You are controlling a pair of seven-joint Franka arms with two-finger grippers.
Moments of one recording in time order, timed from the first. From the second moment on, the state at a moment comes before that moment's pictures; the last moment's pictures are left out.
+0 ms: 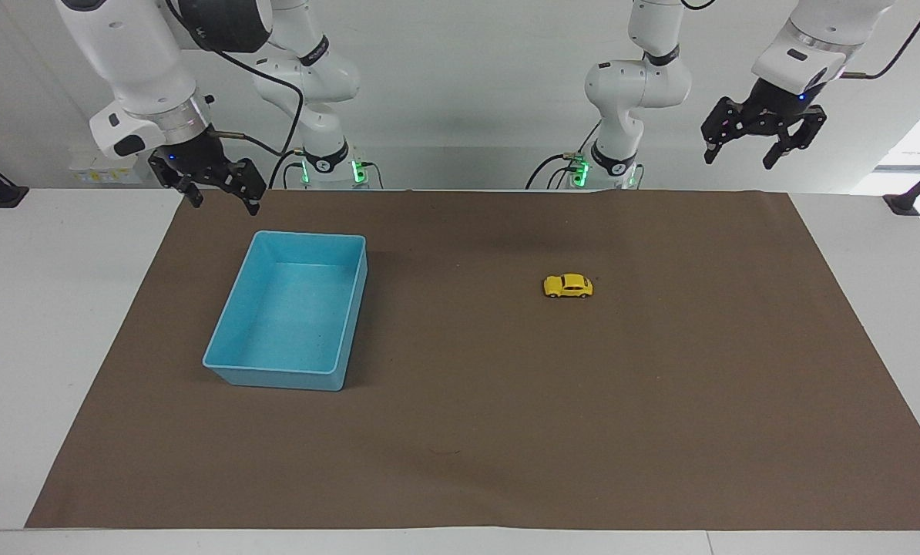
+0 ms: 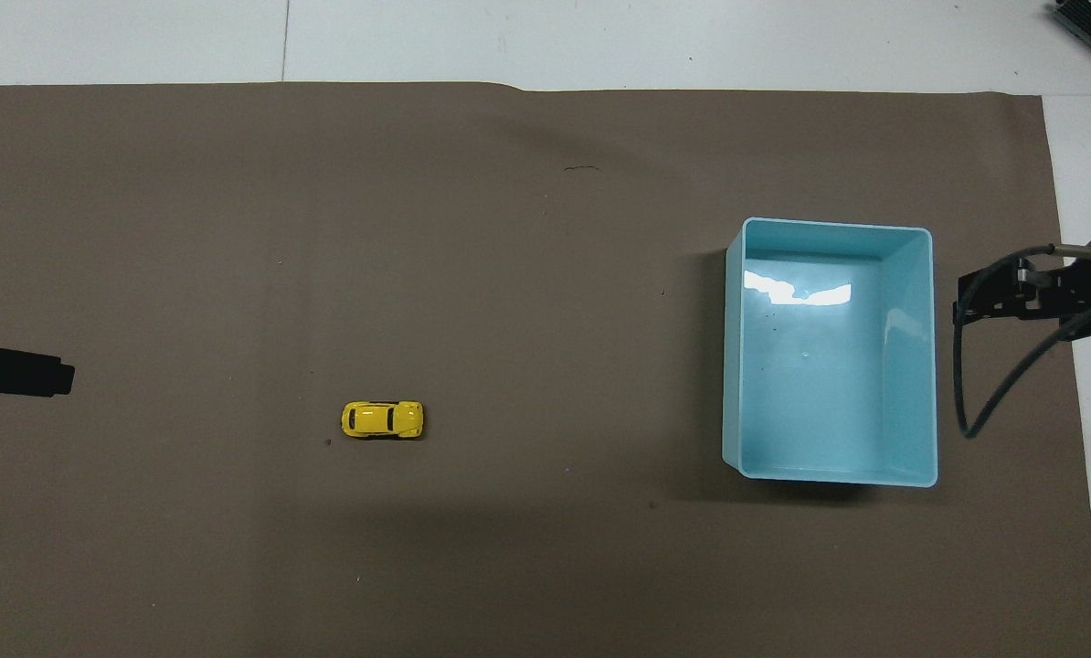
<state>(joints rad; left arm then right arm) -0.08 -0.17 0.00 -1.63 -0.03 1.45 0.08 0.04 0.00 -0.04 -1.57 -0.02 1.51 0.17</state>
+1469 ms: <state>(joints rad) -0.09 -0.17 -0.03 -1.63 -0.09 1.42 -0.67 0.04 0.00 -0.04 -1.57 -0.02 1.51 0.17</state>
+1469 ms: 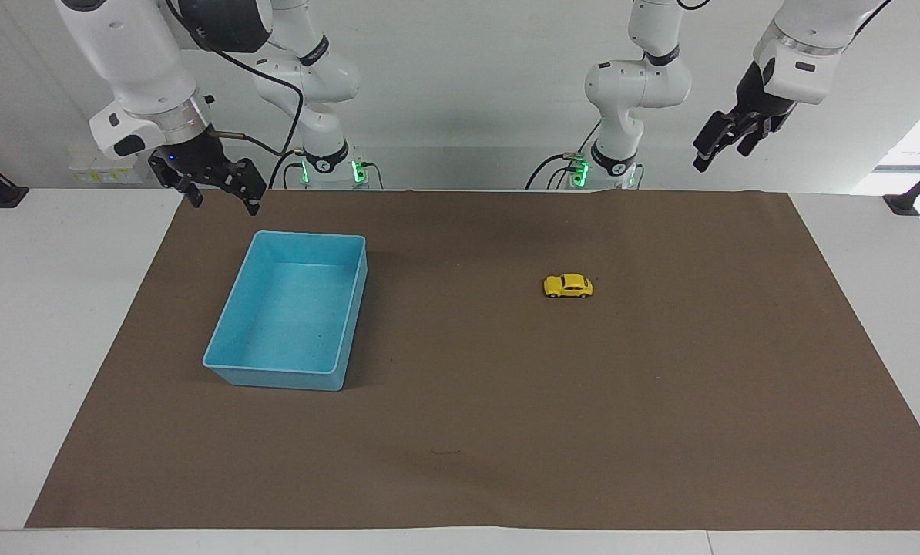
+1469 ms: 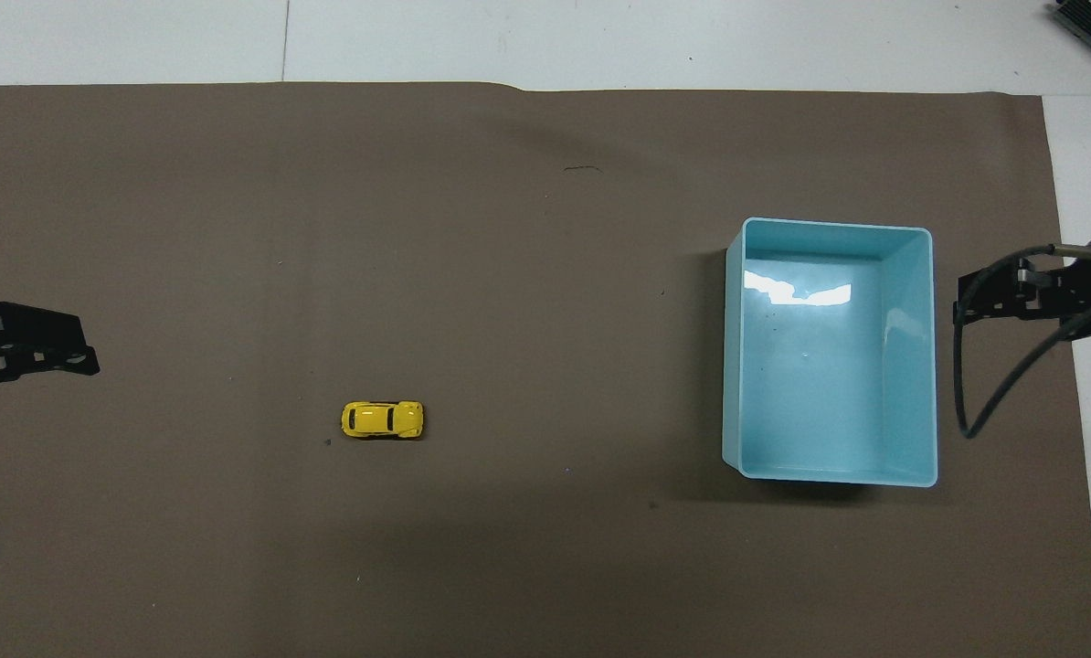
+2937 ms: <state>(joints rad) -0.32 -0.06 -0.05 -2.26 -0.12 2.19 -1.93 0.04 0.00 -0.04 -1.57 -0.02 1.51 0.17</state>
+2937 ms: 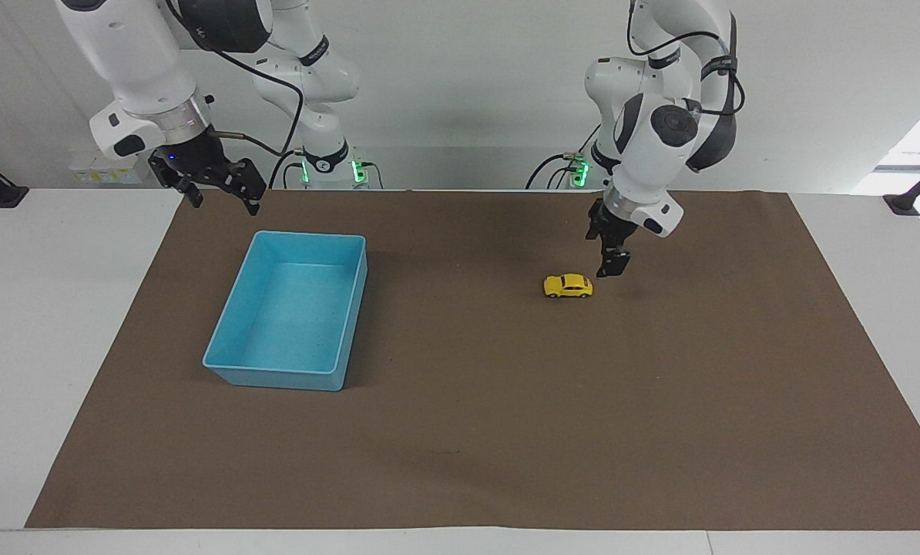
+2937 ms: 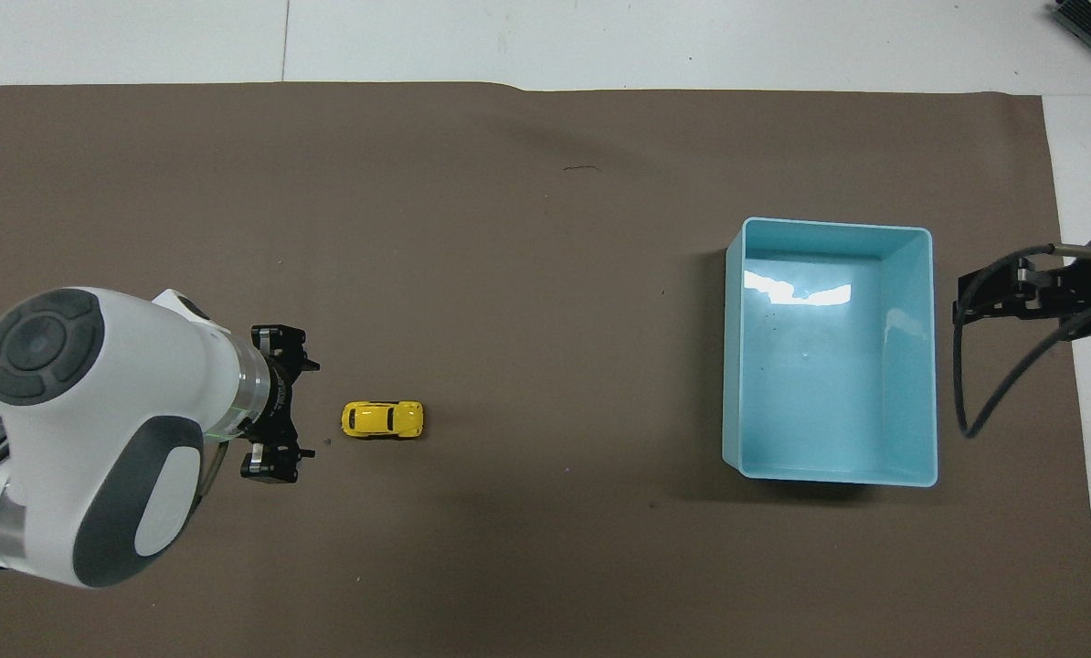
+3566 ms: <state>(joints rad) -0.38 0.03 -0.05 -2.30 -0.12 2.33 -2.02 0.04 0.00 -0.04 -1.57 -0.02 1.51 0.17</state>
